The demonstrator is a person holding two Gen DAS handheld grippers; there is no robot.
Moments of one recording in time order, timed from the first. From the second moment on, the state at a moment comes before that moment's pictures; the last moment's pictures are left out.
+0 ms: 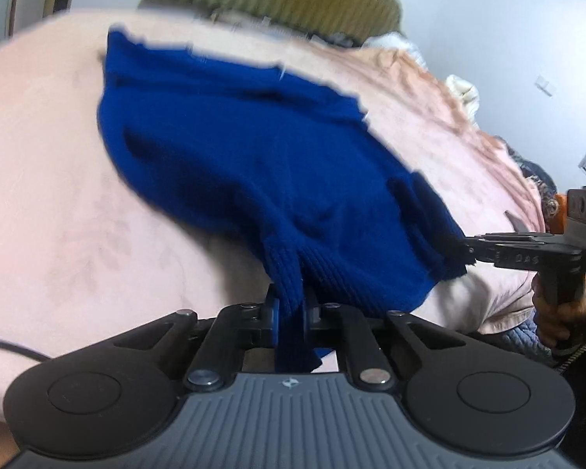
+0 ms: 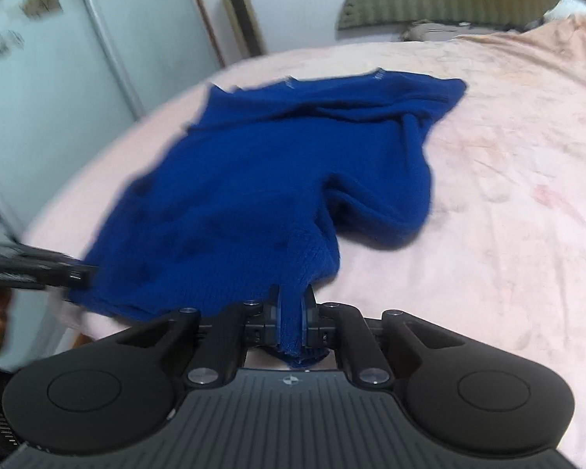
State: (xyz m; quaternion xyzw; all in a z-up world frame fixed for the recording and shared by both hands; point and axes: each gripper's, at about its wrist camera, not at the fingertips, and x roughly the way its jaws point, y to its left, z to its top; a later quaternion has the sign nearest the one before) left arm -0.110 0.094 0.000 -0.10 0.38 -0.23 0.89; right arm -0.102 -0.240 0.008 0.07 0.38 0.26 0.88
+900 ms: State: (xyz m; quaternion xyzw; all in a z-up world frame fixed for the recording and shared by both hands) left arm -0.092 0.087 0.093 -0.04 0.26 -0.05 0.96; right arm -0.080 -0.233 0.090 0.09 0.24 0.22 0.94
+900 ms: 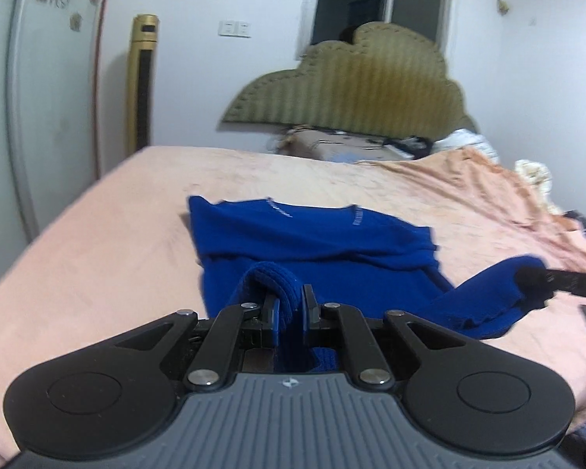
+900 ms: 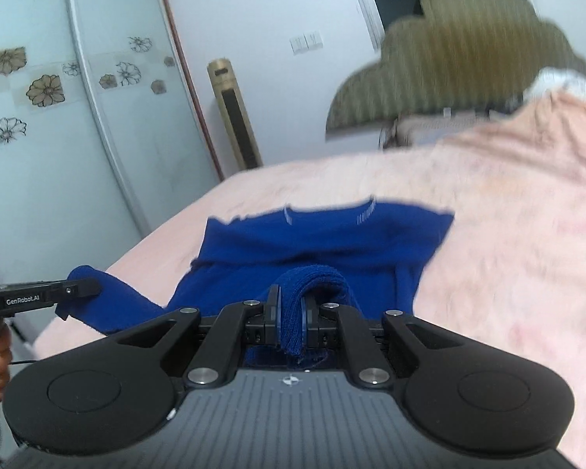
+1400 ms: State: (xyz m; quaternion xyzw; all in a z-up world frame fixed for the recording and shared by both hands) left arm -0.045 0.066 0.087 -0.02 0.29 -0.01 0.96; right arm -0.038 -0.218 0.079 0.10 0.23 0.18 0.95
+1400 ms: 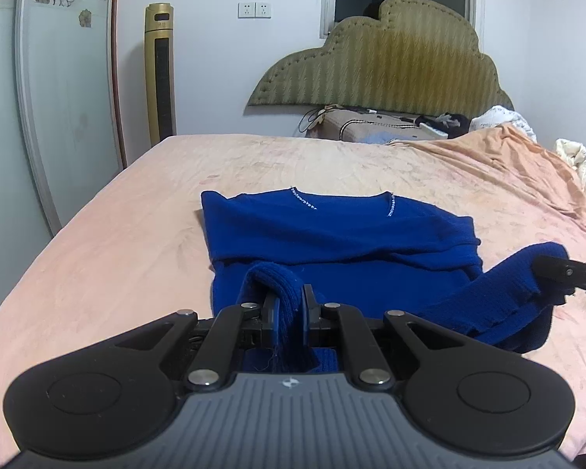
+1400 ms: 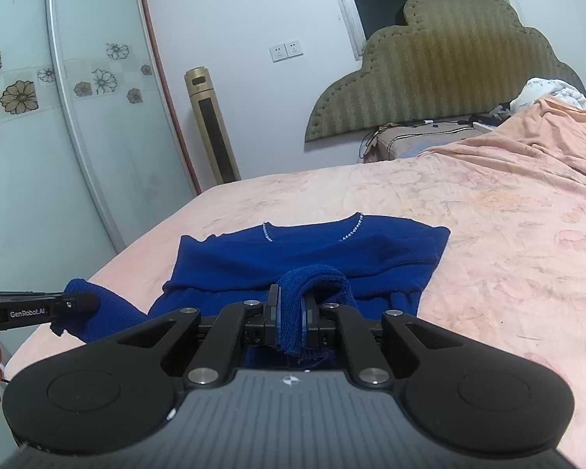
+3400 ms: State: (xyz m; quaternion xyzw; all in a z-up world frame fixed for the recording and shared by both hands) left arm 0.106 0.045 0.095 0.04 0.25 0.06 0.97; right arm 0.085 -0.221 0.078 0.12 0.18 0.12 0.97
